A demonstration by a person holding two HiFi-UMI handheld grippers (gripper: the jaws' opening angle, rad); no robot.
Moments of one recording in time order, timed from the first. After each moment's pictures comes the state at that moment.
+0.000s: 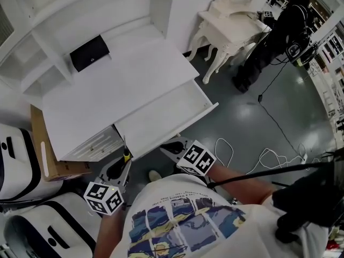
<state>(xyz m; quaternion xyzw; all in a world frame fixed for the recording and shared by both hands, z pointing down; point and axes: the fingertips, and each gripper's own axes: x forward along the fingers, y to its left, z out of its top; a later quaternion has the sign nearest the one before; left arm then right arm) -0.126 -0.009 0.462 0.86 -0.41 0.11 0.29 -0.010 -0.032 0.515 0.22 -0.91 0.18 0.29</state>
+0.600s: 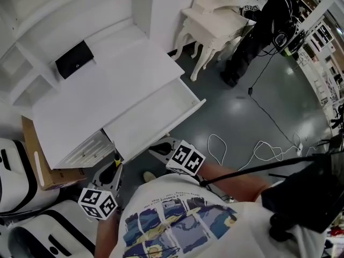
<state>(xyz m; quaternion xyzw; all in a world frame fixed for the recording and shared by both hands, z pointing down) -0.120 -0.005 0.469 0.86 -0.40 0.12 0.30 -0.009 -0.028 0.514 0.22 -0.92 0.17 0.29</state>
